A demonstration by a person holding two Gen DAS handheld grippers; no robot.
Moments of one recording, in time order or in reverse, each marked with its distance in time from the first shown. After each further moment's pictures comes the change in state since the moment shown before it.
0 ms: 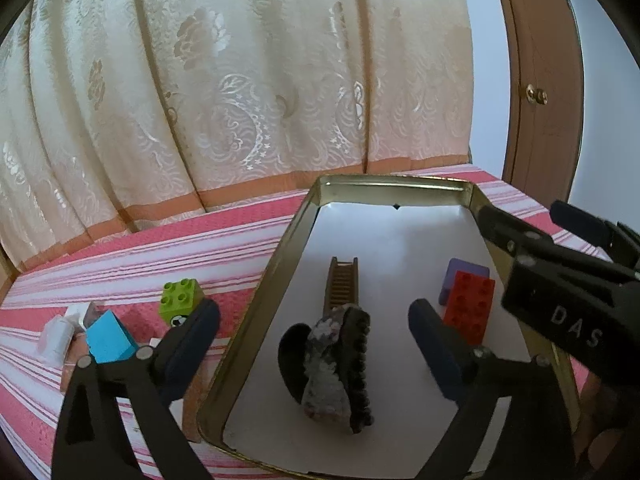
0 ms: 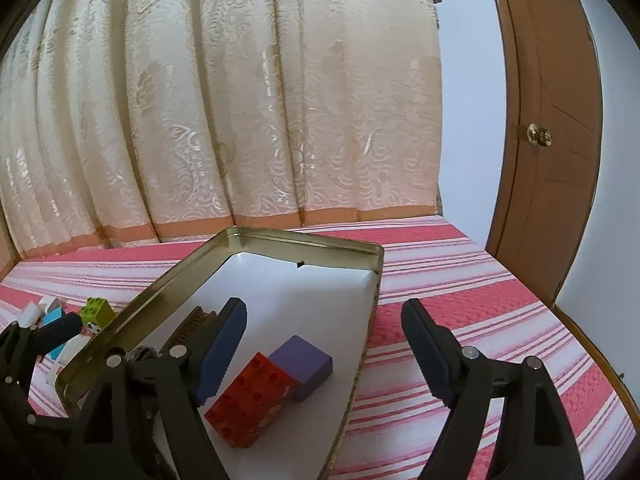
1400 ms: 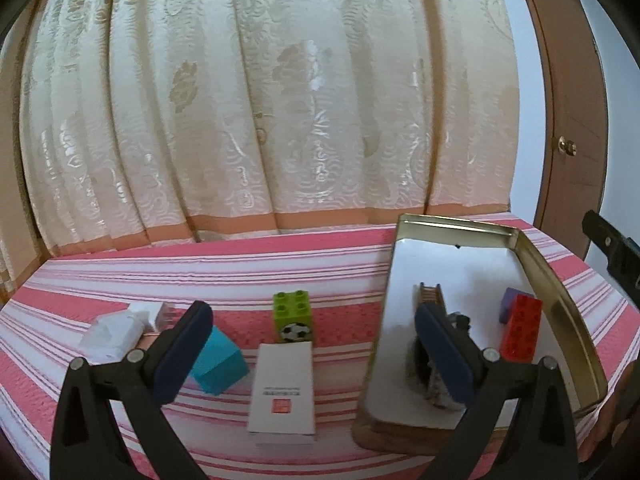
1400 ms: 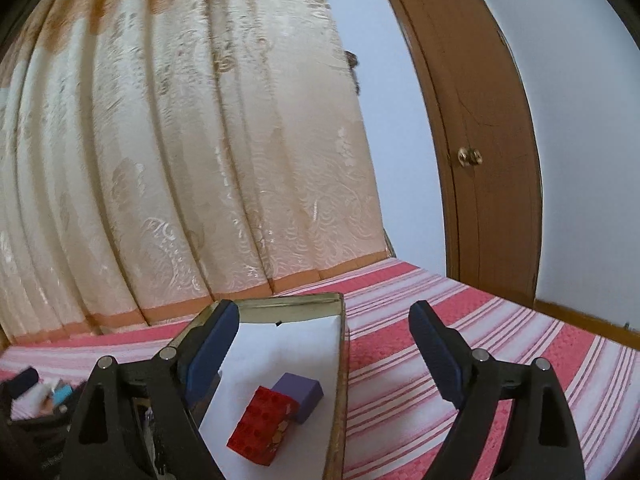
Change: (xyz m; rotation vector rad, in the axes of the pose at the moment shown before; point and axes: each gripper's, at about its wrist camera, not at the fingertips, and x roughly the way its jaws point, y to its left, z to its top) left arm -0.032 0.076 -0.019 -0.108 -0.147 0.096; right arm -0.055 0.003 -0.013 0.182 -0.272 -0.137
